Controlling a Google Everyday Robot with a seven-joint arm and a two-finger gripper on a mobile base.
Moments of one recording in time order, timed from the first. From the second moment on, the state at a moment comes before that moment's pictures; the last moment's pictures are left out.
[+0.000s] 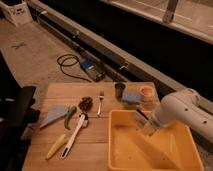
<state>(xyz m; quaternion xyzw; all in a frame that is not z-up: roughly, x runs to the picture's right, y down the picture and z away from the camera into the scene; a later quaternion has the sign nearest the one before) 0.215 0.194 0.698 -0.29 0.03 0.36 0.89</state>
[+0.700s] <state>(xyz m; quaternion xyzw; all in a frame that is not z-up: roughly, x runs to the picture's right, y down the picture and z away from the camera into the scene) 0.214 0.216 0.705 -0.33 0.04 0.28 0.90</state>
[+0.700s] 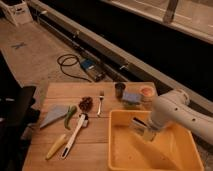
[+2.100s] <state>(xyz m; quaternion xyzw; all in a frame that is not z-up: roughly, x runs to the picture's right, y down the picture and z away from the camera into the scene) 0.225 0.294 0.752 -0.42 0.04 0.31 0.85</state>
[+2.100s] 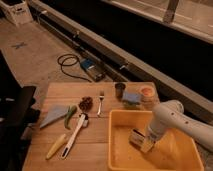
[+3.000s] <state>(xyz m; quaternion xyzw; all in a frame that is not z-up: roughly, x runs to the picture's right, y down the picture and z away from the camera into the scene) 0.230 0.273 0.765 -0.40 0.07 0.33 0.85</state>
